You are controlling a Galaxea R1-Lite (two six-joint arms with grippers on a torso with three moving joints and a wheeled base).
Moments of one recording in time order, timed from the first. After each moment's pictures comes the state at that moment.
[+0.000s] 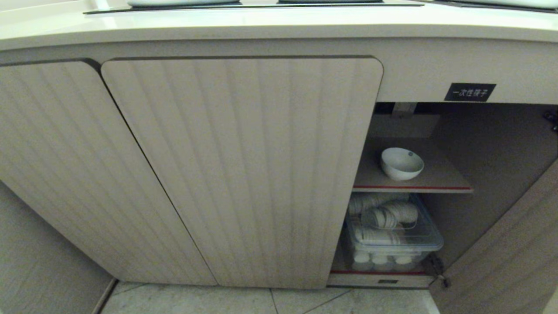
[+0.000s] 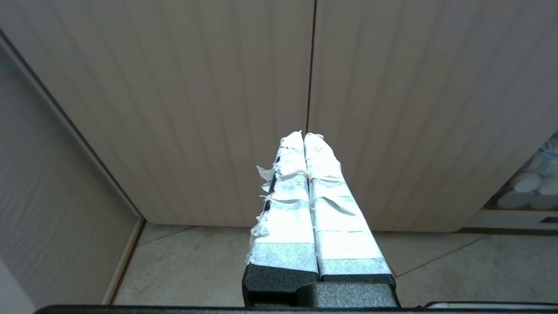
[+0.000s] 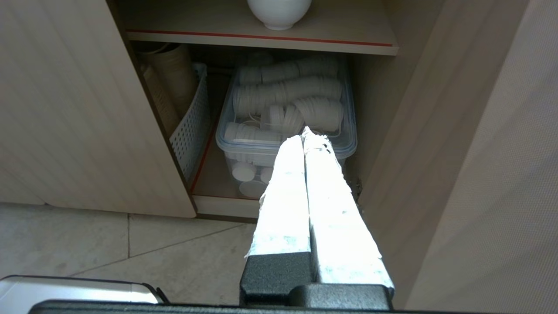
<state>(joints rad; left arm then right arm) 0.00 0.00 0.00 0.00 0.00 0.00 -0.01 0.00 0.00 0.00 0.02 -0.04</state>
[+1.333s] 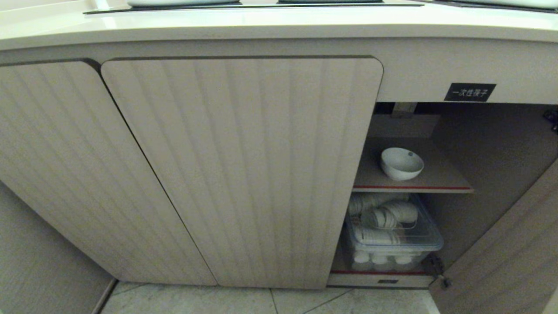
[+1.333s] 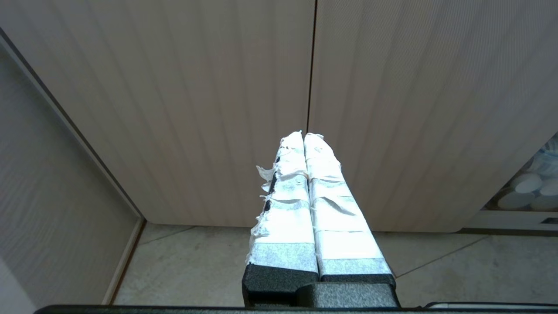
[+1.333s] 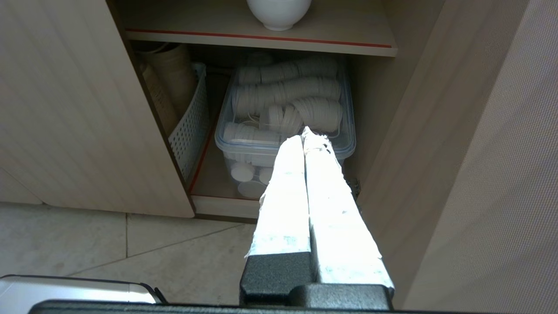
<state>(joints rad) 0.00 0.00 0.00 0.00 0.00 0.00 0.00 0.00 0.00 0.00 0.02 -0.05</state>
